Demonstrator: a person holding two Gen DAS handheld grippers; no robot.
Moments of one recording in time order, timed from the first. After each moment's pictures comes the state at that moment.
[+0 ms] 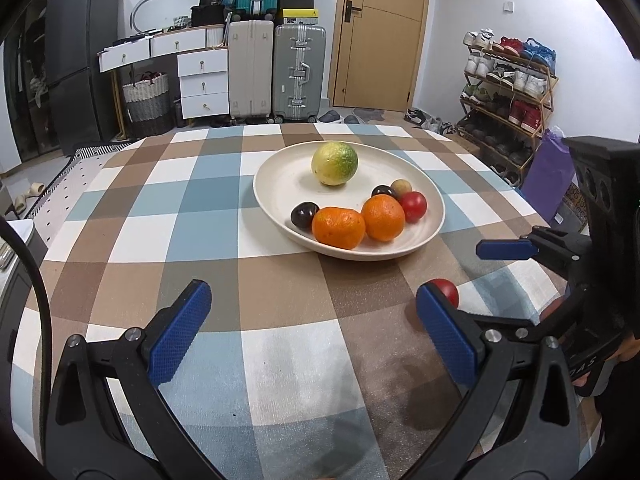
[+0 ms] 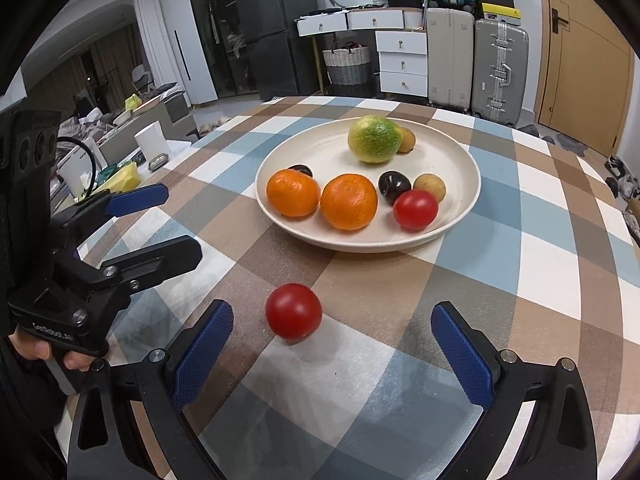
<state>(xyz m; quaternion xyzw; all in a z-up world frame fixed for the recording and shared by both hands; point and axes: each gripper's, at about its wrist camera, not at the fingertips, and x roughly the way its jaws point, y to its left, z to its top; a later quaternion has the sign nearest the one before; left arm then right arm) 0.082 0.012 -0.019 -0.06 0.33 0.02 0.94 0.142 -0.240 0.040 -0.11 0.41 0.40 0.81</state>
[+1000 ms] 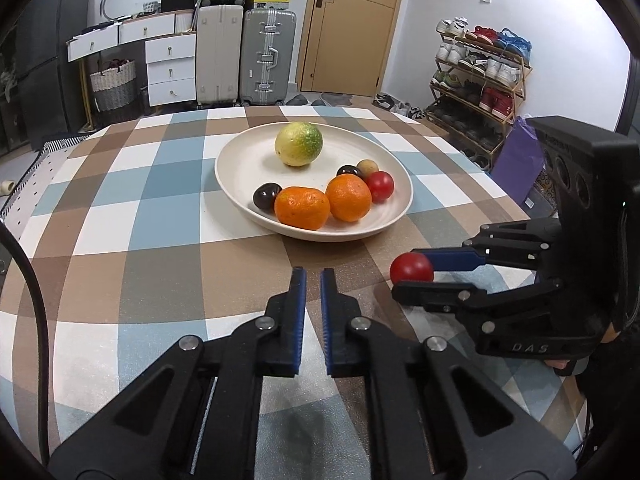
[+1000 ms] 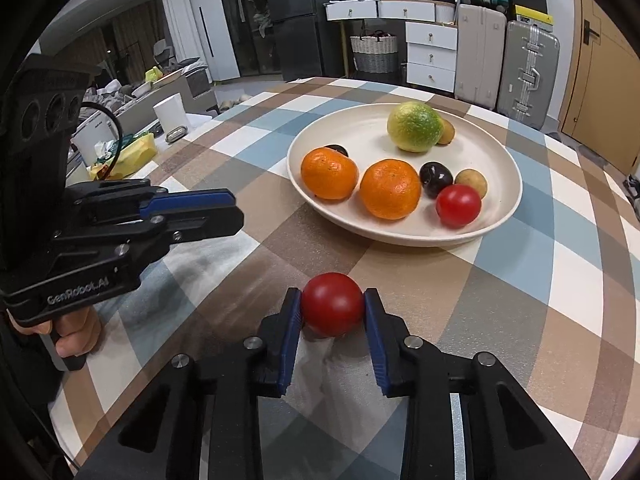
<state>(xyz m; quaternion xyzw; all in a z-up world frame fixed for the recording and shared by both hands) 0.087 0.006 -0.026 -0.07 0.36 -0.04 0.93 0.137 -0.225 0.037 -0.14 0.41 0.43 0.79</state>
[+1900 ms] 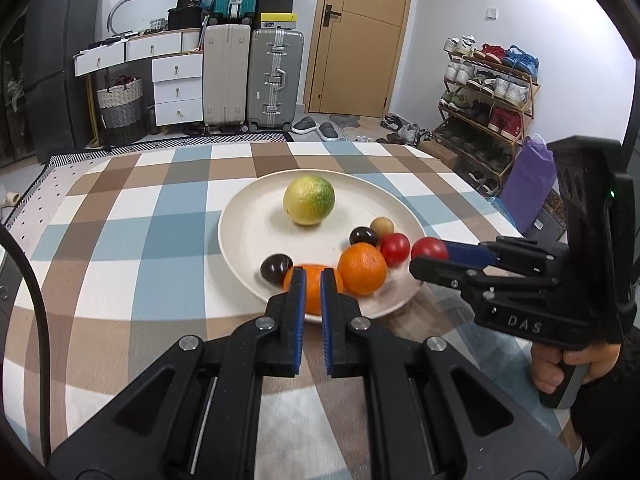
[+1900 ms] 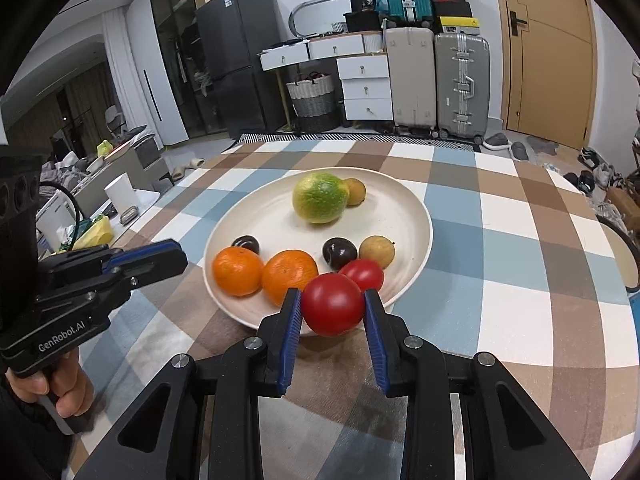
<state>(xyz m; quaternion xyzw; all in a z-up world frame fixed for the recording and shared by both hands) 0.134 0.012 -0.002 -0.07 0.33 -0.03 0.94 0.190 -0.243 0.053 -0.06 0.38 0.35 0.85</state>
